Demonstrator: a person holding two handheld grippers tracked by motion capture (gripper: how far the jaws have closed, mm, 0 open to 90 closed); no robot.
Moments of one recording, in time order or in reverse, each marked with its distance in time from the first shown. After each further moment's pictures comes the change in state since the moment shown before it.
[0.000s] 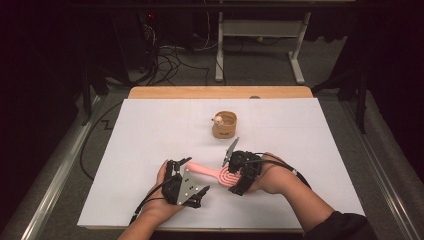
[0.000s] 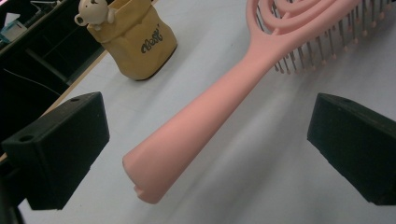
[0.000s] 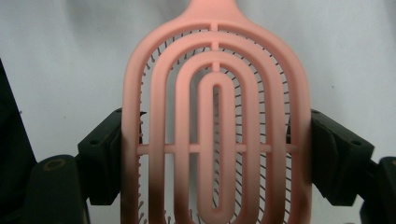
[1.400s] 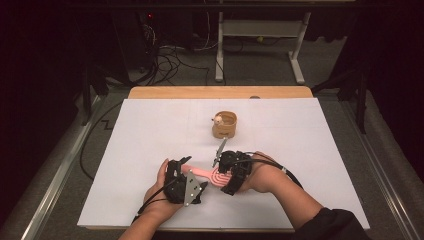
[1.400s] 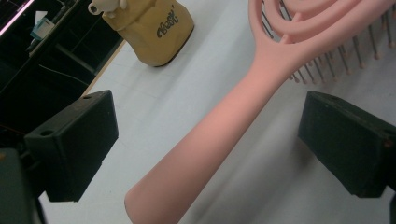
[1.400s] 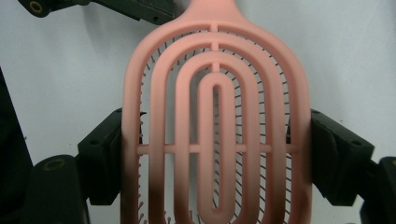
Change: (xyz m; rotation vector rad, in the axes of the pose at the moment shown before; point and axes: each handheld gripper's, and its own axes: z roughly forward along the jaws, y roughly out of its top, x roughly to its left) left arm -0.003 0.002 0.005 0.079 0.093 0.073; right arm 0.006 0.022 0.007 0.017 0.001 -0.030
